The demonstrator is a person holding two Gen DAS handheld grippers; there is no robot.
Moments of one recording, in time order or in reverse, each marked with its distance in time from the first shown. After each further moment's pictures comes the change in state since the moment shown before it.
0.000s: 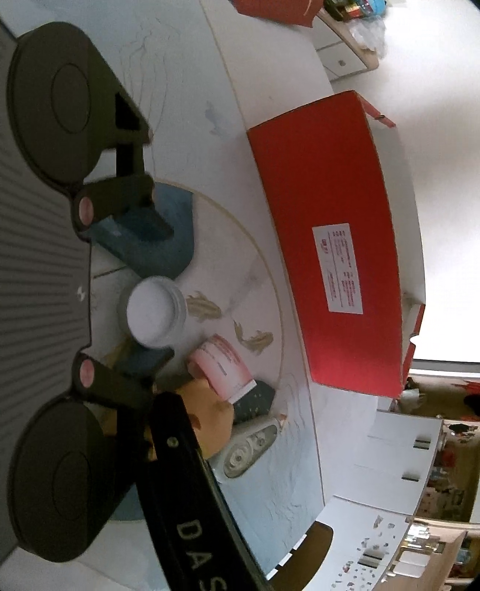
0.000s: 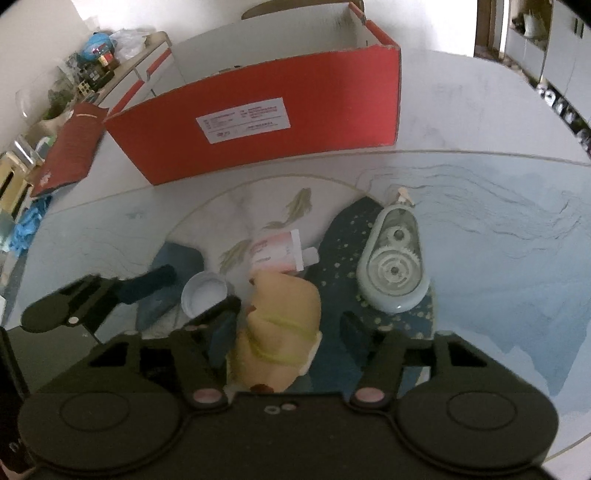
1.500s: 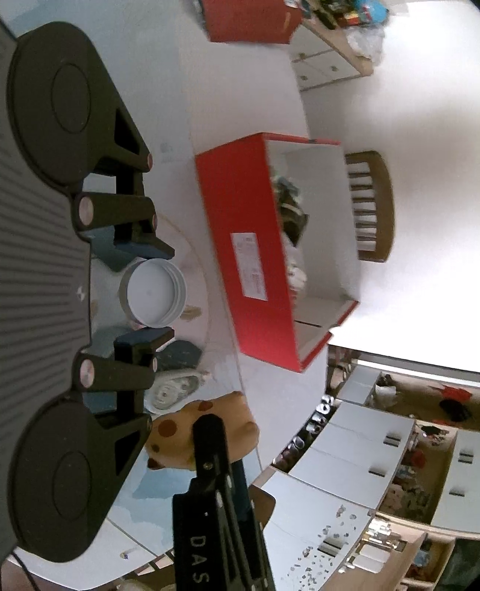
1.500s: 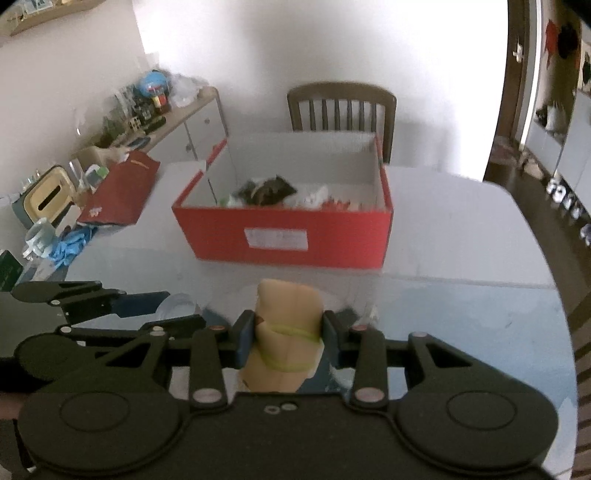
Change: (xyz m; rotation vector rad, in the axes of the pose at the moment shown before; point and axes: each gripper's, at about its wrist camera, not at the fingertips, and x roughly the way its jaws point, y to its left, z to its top) left arm -0.097 0.008 0.072 -0.072 -0.025 -0.061; right arm -0.110 0.014 0.034 -0.213 -0.229 0.007
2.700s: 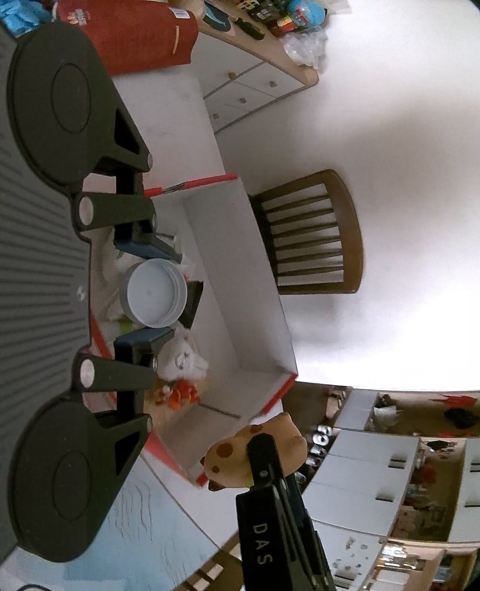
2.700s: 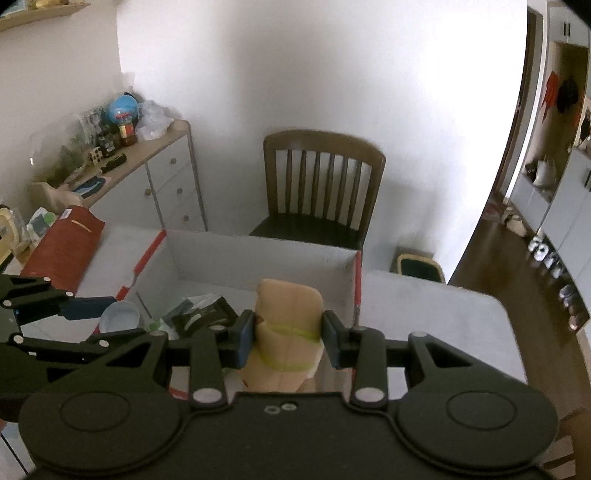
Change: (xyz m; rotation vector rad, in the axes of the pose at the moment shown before) left arm 0.082 0.065 0.133 0.114 -0.018 0.124; right arm 0.095 -0.025 0.141 -0.078 -0.078 -0.099
